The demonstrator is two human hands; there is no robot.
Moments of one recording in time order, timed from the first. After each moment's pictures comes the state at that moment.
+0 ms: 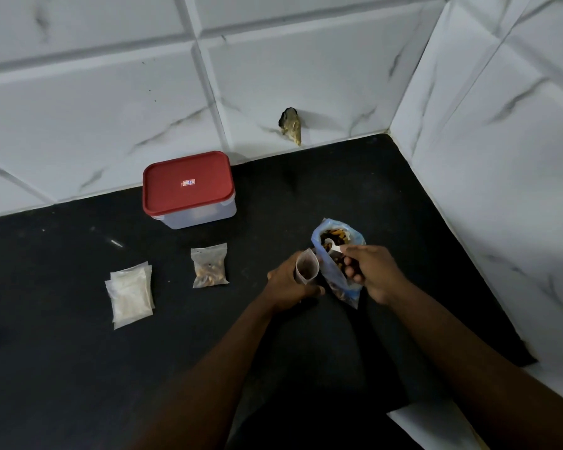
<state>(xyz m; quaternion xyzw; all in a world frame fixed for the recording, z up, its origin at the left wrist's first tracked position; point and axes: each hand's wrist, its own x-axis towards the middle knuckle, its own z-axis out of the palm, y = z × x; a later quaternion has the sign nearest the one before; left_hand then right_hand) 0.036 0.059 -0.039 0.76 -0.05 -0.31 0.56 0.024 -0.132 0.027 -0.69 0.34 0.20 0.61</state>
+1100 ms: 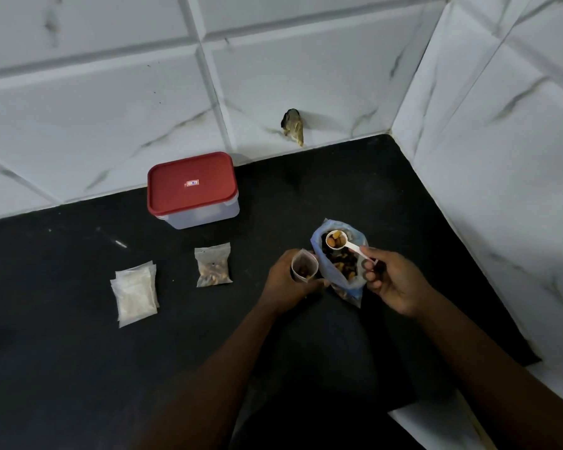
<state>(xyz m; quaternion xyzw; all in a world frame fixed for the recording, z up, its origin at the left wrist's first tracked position) 0.025 0.061 -0.038 0.80 -0.03 -0.20 0.56 0.002 -0.161 0.031 -0.51 0.33 0.22 0.76</state>
